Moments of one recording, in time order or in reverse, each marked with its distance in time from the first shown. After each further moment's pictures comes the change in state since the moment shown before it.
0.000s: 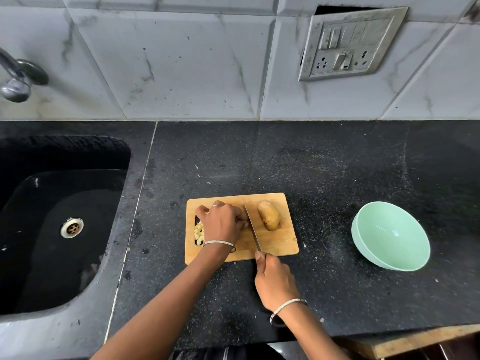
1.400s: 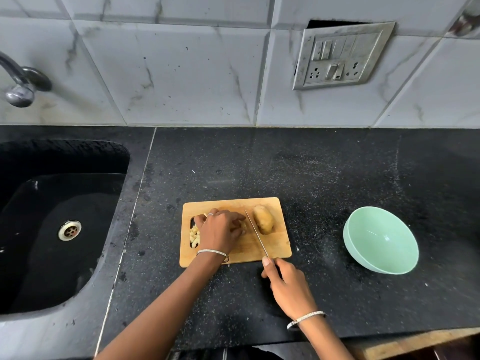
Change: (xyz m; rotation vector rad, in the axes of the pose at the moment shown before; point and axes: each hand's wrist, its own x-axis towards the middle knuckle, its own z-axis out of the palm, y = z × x) left_hand -0.010 -0.003 0.005 -0.017 -0.022 0.084; right_hand -0.001 0.039 -0.028 0.144 0.026 -0.153
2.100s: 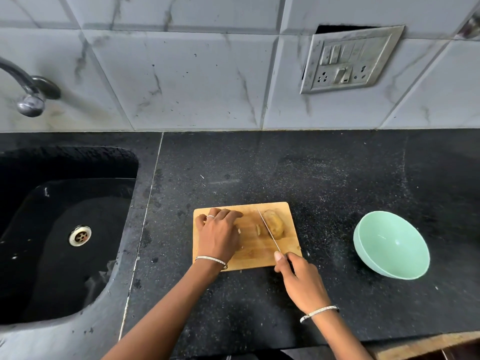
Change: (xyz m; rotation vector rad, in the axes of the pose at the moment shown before) left_hand -0.002 -0.022 -0.016 0.071 0.145 0.072; right_hand 0.007 -0.025 -0.014 -0.082 0.038 0.019
